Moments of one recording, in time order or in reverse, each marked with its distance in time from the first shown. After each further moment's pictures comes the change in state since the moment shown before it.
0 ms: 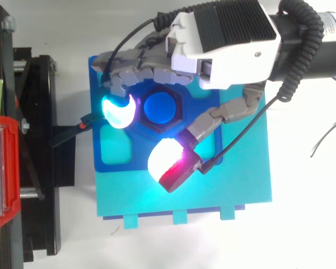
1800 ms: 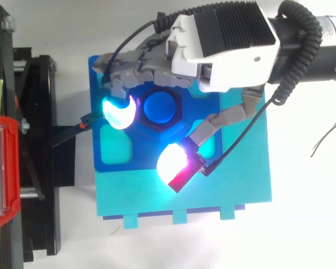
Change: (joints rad) arm 0.005 0.000 -0.014 0.023 0.011 -0.018
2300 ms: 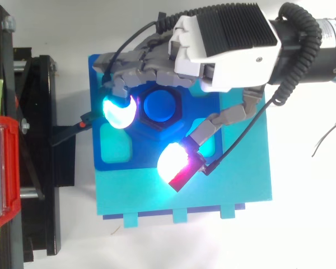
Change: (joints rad) arm 0.000 0.000 -0.027 0.035 0.001 0.001
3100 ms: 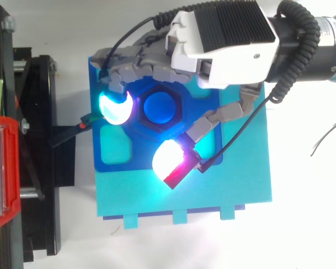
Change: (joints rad) arm 0.002 0.000 0.000 0.030 0.021 0.006
